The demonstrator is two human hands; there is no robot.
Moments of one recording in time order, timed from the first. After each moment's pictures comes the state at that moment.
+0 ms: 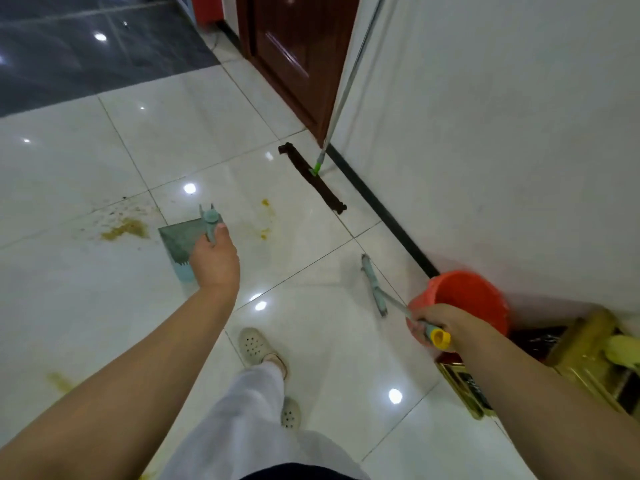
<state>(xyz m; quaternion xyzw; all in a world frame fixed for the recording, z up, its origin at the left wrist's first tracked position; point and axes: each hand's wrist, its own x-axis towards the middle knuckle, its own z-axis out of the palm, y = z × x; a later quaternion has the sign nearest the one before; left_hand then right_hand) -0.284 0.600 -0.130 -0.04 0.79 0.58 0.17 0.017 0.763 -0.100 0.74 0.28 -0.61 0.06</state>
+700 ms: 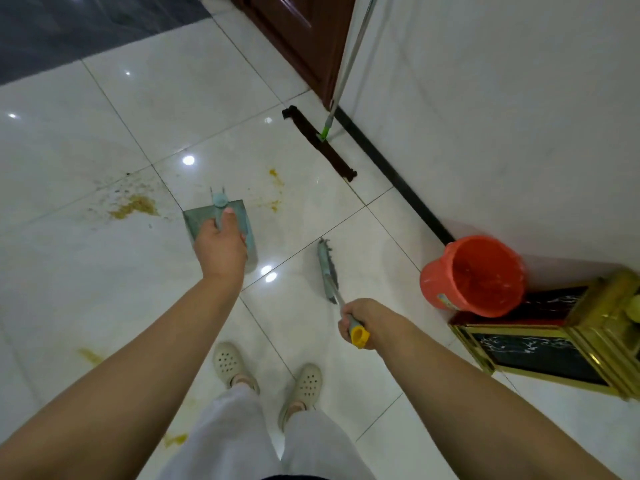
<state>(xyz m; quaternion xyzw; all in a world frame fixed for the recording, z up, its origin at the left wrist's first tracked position) -0.313 0.561 -0.126 -0.04 0.77 0.59 0.24 -0.098 0.636 -0.168 0.71 0.14 -0.69 0.06</state>
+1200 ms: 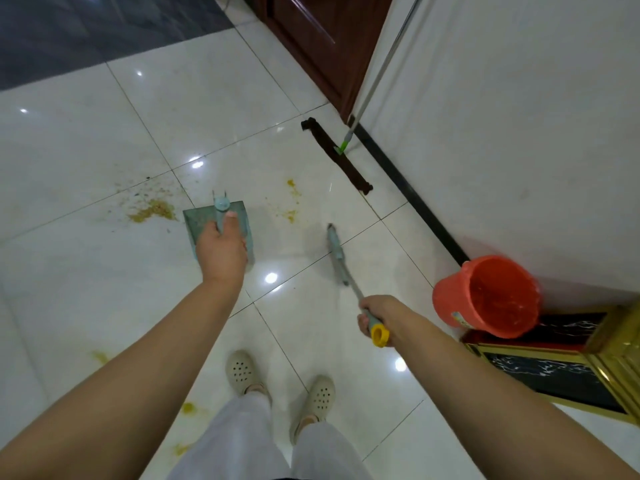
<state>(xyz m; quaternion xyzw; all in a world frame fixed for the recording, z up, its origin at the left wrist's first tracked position) -0.399 0.528 -0.121 -0.05 0.76 0.61 0.24 -0.172 0.638 -0.153 0.72 0.23 -0.65 0.06</state>
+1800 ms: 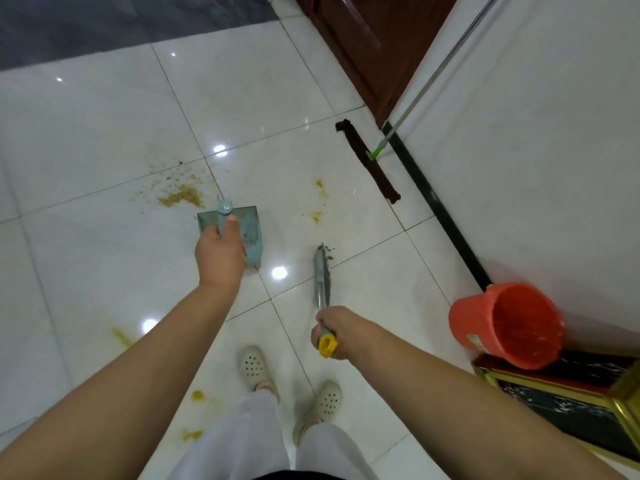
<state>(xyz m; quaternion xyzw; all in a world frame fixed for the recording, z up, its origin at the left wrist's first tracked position) -0.468 0.475 -0.136 -0.07 0.77 0.59 0.24 -0.293 0.558 -0.165 0.69 0.17 -0.68 0.16</state>
